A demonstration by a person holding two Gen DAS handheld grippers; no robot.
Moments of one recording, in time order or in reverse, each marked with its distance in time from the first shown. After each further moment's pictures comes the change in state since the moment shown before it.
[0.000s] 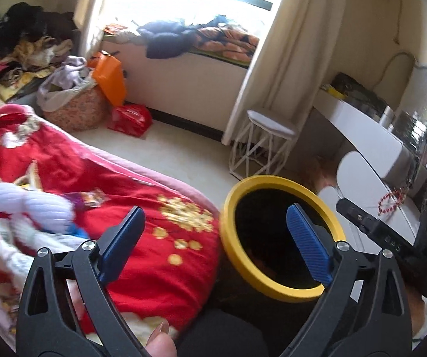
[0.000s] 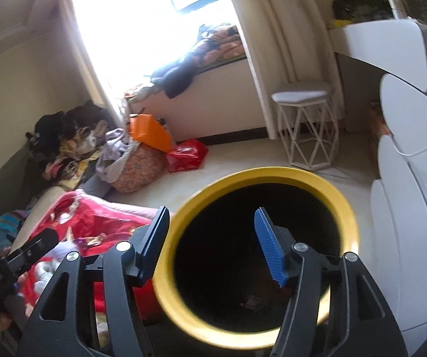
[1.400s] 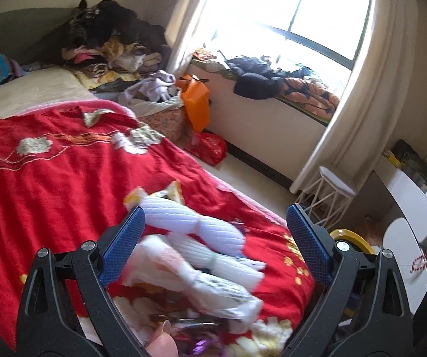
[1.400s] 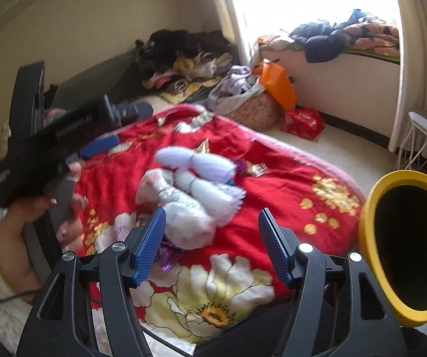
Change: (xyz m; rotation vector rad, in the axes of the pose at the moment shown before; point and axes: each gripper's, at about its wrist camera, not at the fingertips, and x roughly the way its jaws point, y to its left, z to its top) left arm -0.100 0.162 0.003 -0.235 -0.170 0.256; right arm 0.019 0.220 -0.081 -0.451 0.268 0.403
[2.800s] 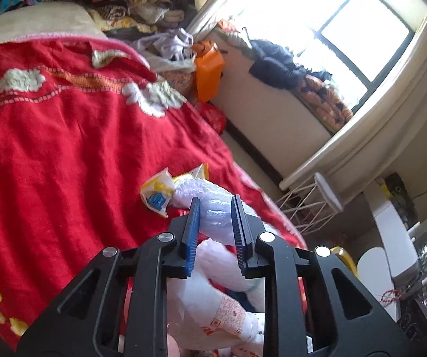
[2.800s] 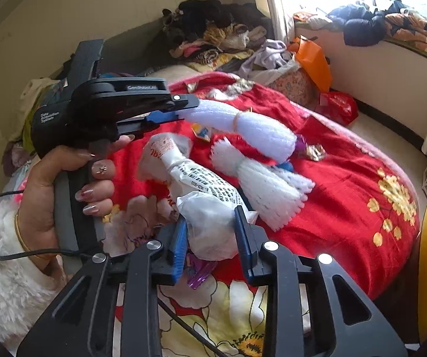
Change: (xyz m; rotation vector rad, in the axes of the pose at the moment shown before) left arm 0.062 0.073 0.010 -0.248 0.132 -0.105; right arm 0.052 0.033 0.002 -0.074 0.078 0.105
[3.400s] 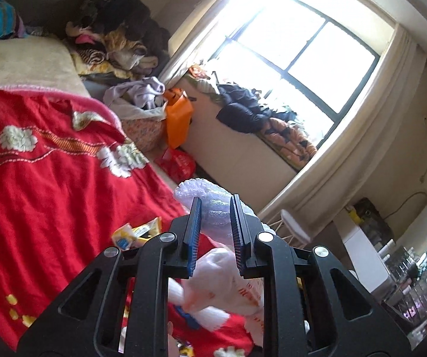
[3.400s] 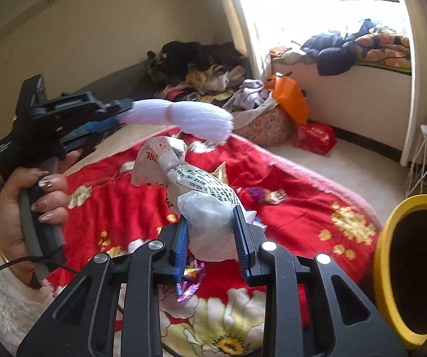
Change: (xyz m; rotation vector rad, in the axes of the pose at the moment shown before) left arm -0.082 -0.051 0.028 0.038 -0.202 -0.129; right arm -0.068 -0.029 0.020 0.077 -0.188 -0.090
